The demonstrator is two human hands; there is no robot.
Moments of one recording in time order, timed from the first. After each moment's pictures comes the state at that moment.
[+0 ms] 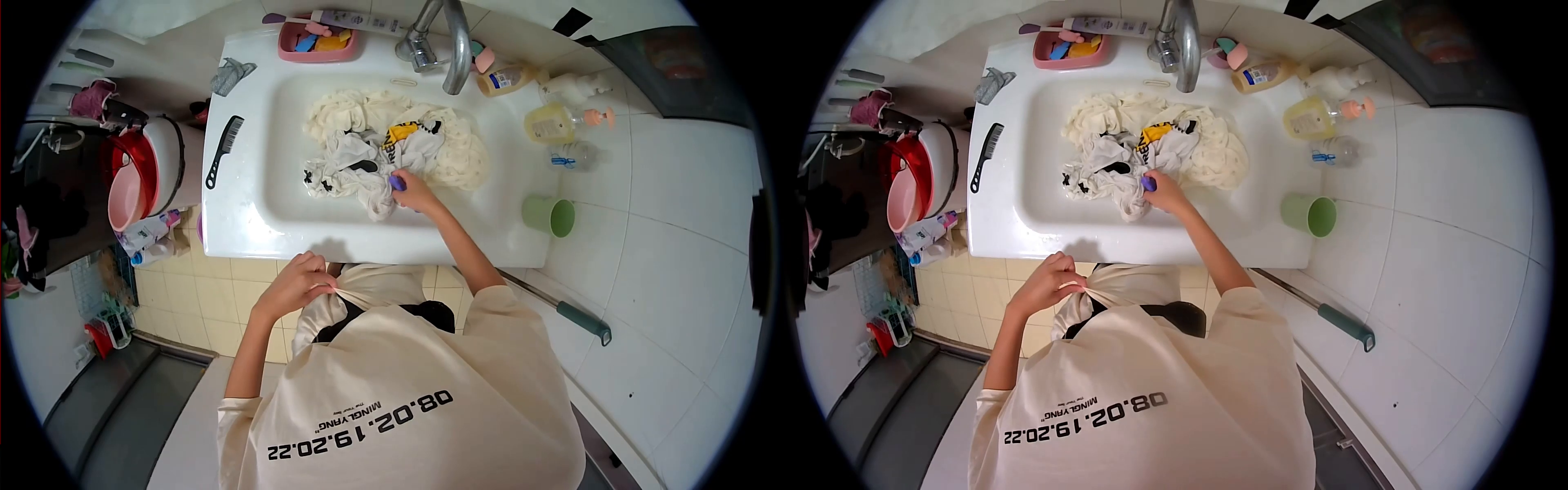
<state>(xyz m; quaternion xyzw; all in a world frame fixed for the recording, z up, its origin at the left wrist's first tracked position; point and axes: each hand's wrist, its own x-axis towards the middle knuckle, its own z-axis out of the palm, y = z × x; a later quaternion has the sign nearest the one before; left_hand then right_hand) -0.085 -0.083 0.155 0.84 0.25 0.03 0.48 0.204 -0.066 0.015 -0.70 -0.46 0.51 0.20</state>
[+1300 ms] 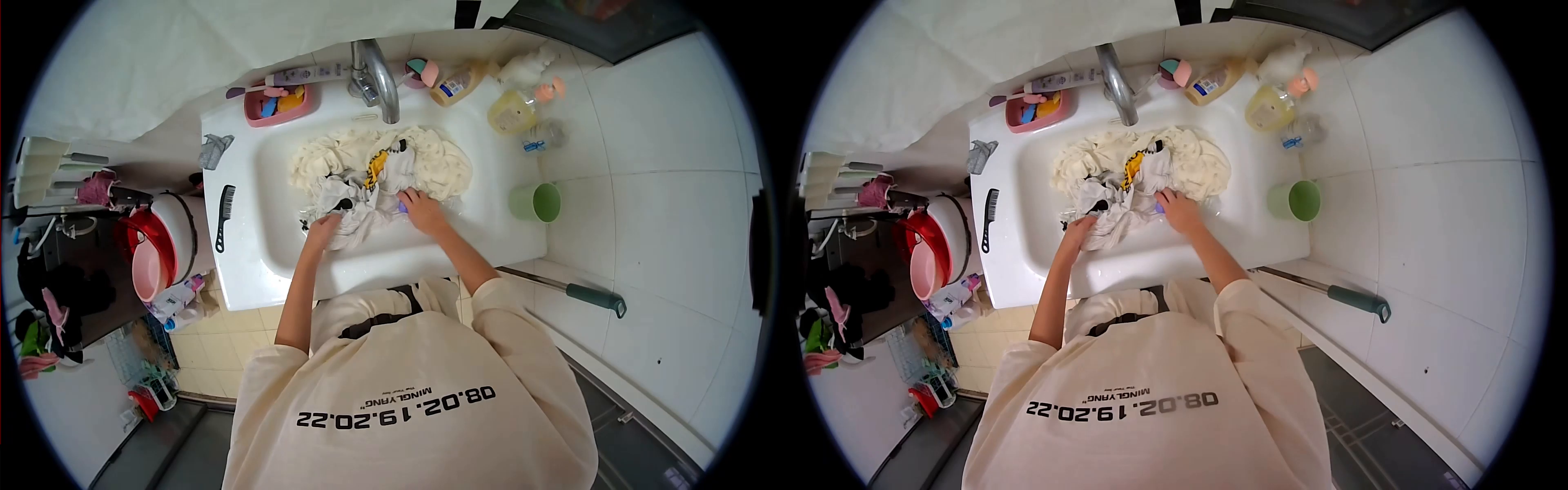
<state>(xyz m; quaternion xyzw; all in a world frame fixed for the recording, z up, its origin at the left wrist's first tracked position) 0.005 0.011 0.015 0.44 0.60 0.10 0.66 0.242 -0.098 -0.011 -0.72 -0.68 0.10 0.06</state>
